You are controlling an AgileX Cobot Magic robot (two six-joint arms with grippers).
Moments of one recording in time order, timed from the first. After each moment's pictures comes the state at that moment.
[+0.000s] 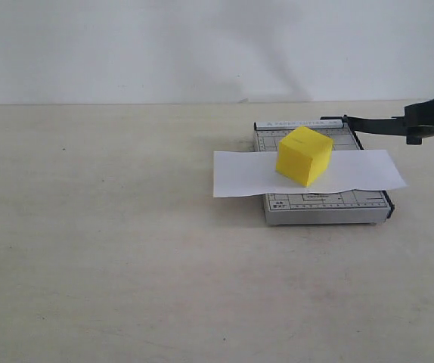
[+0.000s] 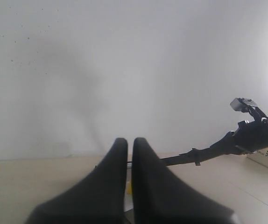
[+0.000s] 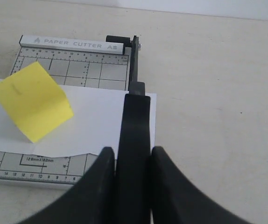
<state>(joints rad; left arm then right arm) -0.42 0.00 -0.10 -0.25 -0.02 0.63 0.08 1.27 -0.79 0.06 0.29 -0.09</state>
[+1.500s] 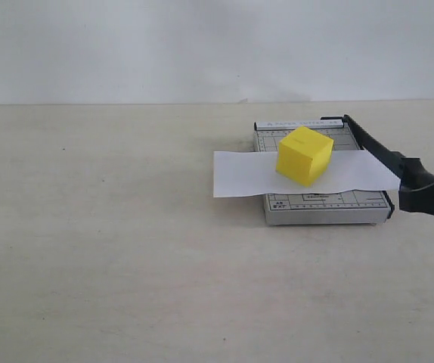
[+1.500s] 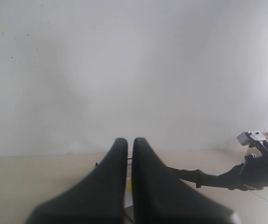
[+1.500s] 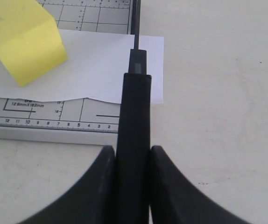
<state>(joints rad) -0.42 0.00 -0.10 -0.25 -0.01 0.64 0.08 1.27 -0.44 0.07 -0.04 -0.09</state>
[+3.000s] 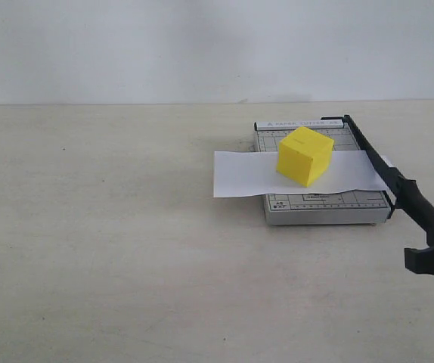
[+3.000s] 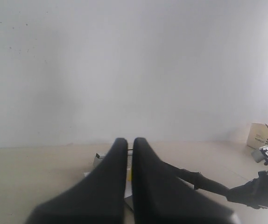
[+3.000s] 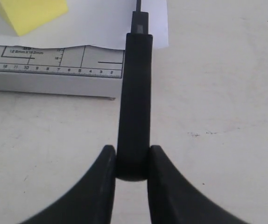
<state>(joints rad) -0.42 0.00 -0.10 -0.25 0.03 0.64 0.09 1.27 -0.20 0.04 -0.29 -0.04</state>
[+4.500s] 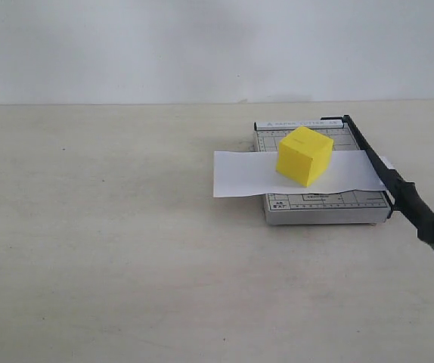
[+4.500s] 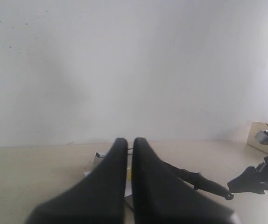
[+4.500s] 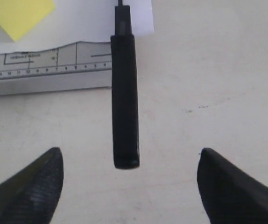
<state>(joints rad) -0.42 0.00 -0.10 -0.25 0.03 0.64 0.08 1.10 -0.37 0.09 0.14 0.05</state>
